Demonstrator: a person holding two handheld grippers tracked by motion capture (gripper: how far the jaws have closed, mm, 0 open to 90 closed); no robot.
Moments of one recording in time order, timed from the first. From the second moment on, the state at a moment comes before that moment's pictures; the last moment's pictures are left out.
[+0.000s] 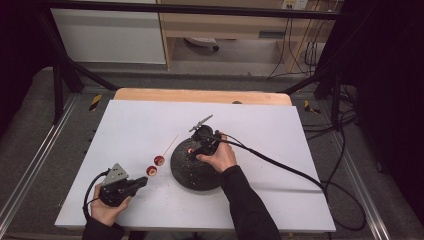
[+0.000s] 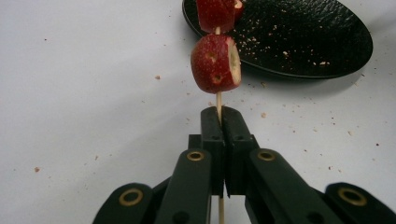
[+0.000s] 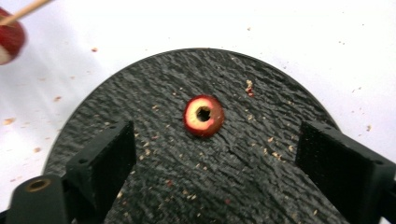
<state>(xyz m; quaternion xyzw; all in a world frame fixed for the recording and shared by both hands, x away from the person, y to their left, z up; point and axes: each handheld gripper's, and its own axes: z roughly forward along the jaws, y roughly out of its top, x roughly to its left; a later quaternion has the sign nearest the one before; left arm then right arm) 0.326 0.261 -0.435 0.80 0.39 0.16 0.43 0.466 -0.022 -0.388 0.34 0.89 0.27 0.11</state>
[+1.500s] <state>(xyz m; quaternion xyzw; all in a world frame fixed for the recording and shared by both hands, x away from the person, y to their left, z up) 0.327 0.261 -0.435 0.80 0.39 0.16 0.43 0.484 0.002 -0.416 0.40 0.88 0.25 0.07</state>
